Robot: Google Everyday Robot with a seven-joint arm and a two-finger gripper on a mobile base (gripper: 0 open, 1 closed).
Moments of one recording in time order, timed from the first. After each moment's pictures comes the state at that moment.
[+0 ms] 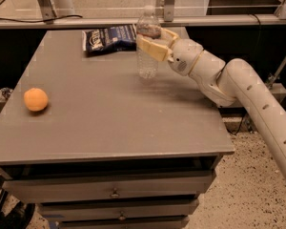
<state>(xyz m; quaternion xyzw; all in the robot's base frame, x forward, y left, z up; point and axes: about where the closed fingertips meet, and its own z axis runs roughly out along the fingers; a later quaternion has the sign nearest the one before) 0.669 -0.034 0.959 -0.30 0.51 0.40 0.70</state>
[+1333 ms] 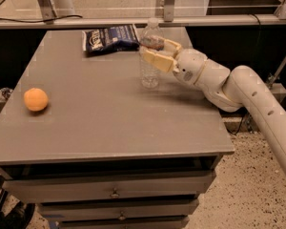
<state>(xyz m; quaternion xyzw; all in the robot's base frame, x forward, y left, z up) 0.649 -0.045 0.930 -0.32 0.51 0.42 0.67</state>
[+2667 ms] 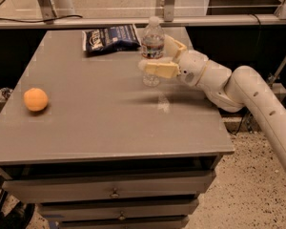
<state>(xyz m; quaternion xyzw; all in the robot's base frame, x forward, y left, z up) 0.646 -0.046 0.929 -0.33 0.51 0.42 0.67</state>
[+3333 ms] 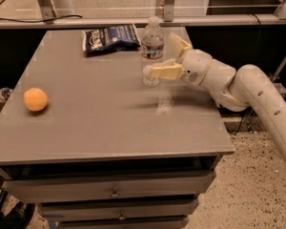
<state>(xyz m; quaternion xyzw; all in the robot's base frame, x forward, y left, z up) 0.644 -0.053 0.930 -0.34 0.52 0.41 0.67</state>
